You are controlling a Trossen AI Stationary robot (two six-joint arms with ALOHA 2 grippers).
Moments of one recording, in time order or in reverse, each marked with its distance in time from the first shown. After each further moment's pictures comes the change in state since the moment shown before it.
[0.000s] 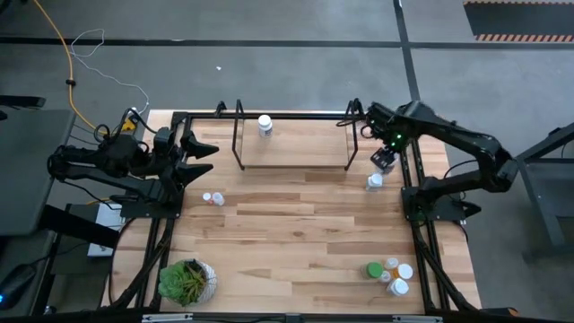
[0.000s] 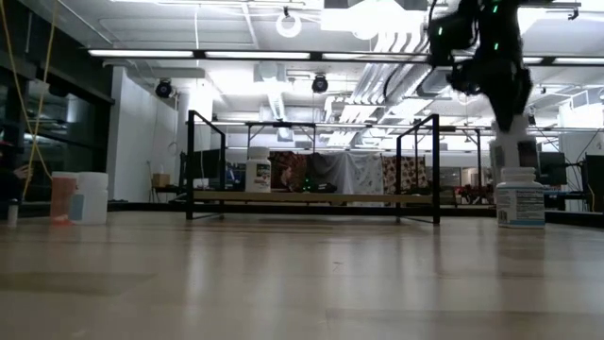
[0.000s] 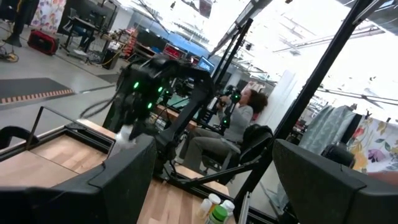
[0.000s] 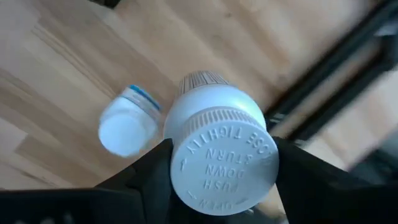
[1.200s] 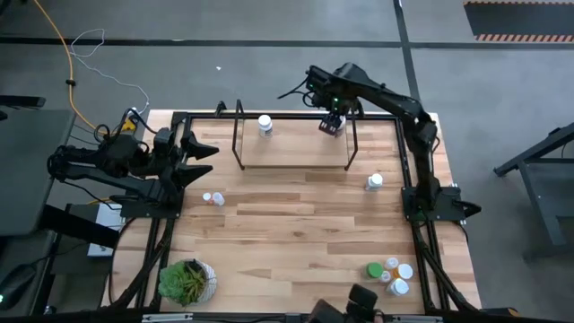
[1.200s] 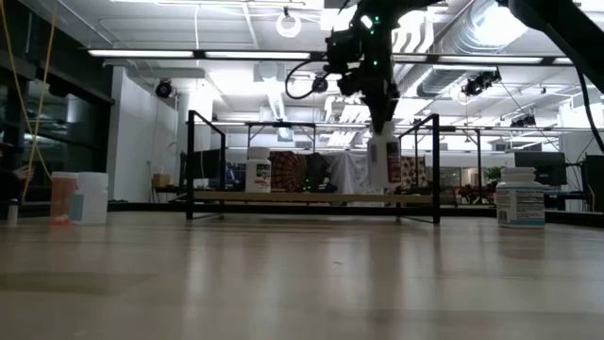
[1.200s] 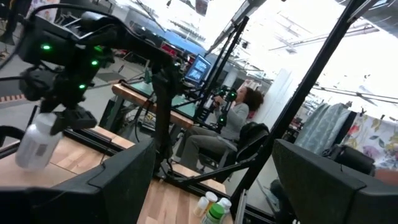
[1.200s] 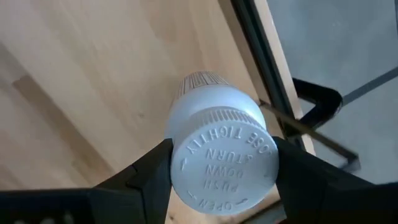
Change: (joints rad) left arm 0.000 0.000 0.000 0.000 0.018 0.000; right arm 0.057 0.805 0.929 -0.048 0.047 -0.280
